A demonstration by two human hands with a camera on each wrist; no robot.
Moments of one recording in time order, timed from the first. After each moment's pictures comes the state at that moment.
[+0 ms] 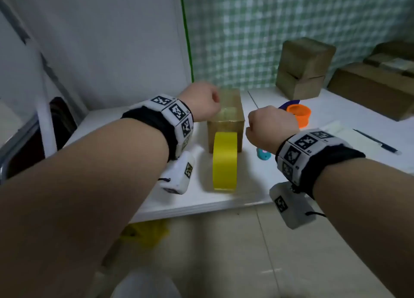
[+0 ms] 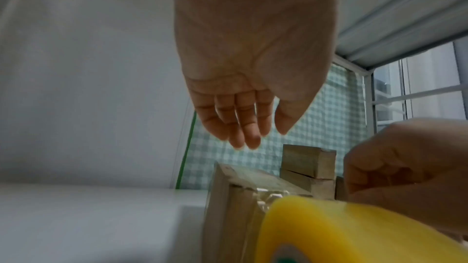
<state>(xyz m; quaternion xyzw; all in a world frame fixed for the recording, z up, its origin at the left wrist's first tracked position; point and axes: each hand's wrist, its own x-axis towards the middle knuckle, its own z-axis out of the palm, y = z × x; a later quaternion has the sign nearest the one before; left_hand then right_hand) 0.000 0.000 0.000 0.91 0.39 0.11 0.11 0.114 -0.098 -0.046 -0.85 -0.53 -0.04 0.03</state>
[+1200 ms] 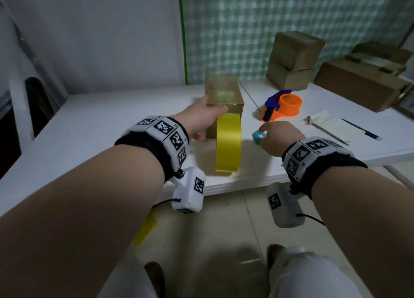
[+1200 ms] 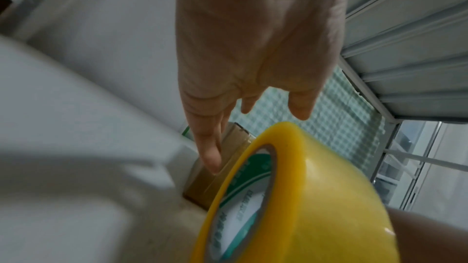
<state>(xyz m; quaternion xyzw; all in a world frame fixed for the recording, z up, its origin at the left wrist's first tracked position) -0.036 -0.022 -0.058 0.73 0.44 0.10 0.51 0.118 -0.121 -0.099 -0.89 -0.44 0.09 0.02</state>
